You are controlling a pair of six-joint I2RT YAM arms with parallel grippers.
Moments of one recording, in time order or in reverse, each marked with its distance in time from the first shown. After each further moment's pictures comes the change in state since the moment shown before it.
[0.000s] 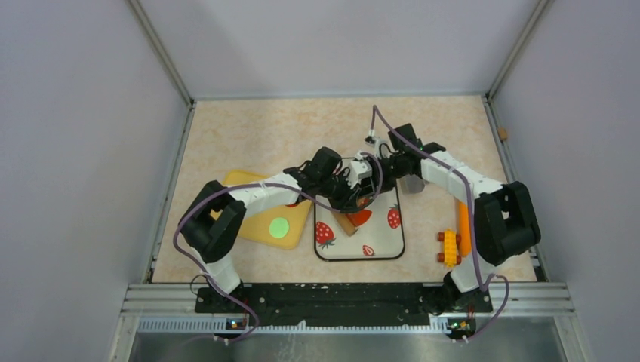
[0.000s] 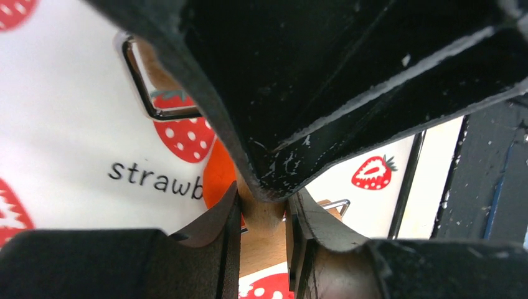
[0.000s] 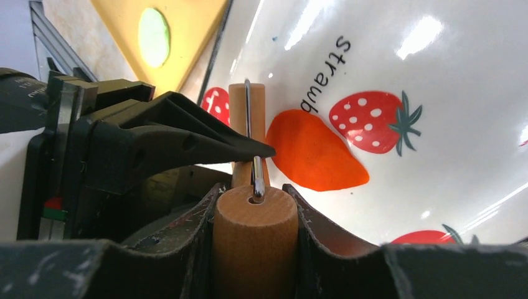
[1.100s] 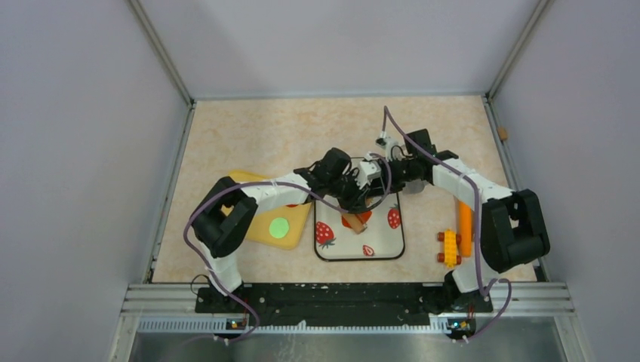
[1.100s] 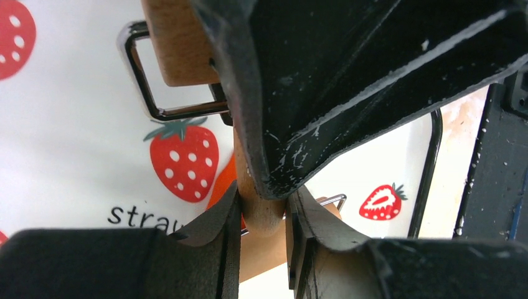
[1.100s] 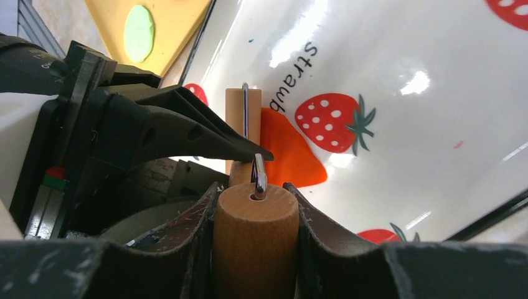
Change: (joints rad) left arm -0.039 0.089 0.090 0.047 -0.027 -0.005; right arm -0.102 -0.065 -0.091 0.065 -0.058 -0.165
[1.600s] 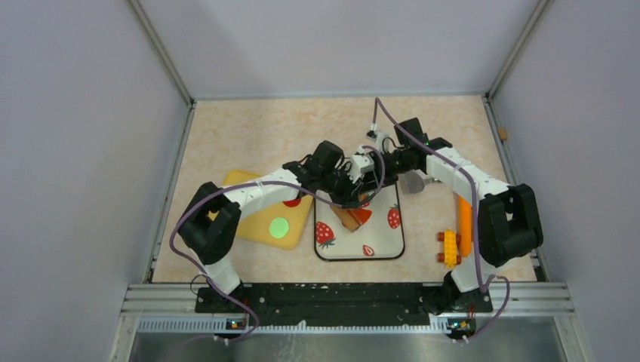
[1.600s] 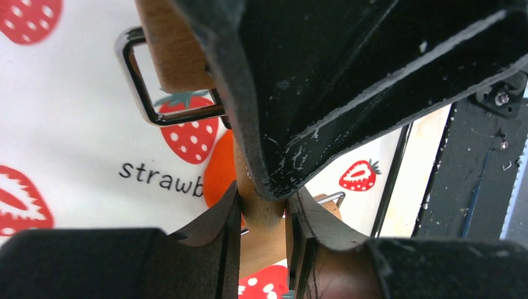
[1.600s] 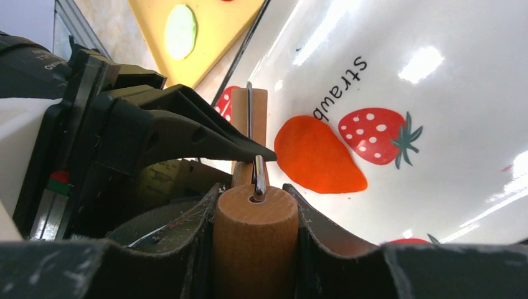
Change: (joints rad) left arm 0.021 -0.110 -0.023 -0.130 0.014 -0.022; right arm 0.068 0.054 0.135 -0.118 -0.039 0.036
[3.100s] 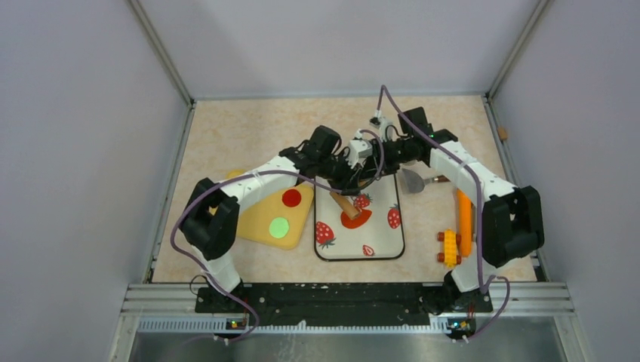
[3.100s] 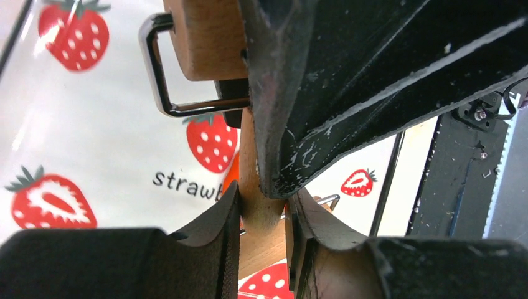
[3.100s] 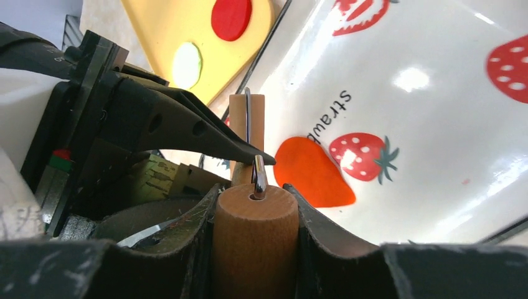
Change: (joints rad) left arm 0.075 0.019 0.133 -0.104 0.067 0.005; right arm -0.005 0.018 0.129 -0.029 0.027 0.036
